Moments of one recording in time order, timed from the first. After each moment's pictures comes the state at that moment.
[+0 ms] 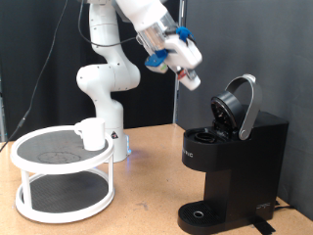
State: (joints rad) arm 0.13 -0.25 -0.18 -2.18 0.59 1.92 2.07
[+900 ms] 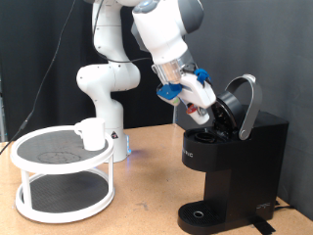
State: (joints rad) arm 0.13 -0.11 -0.11 -2.20 0.56 2.08 2.09
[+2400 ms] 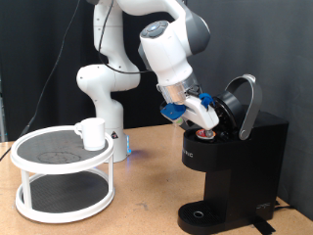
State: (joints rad) arm 0.12 -0.06 -0.08 -2.24 0.62 2.15 2.02
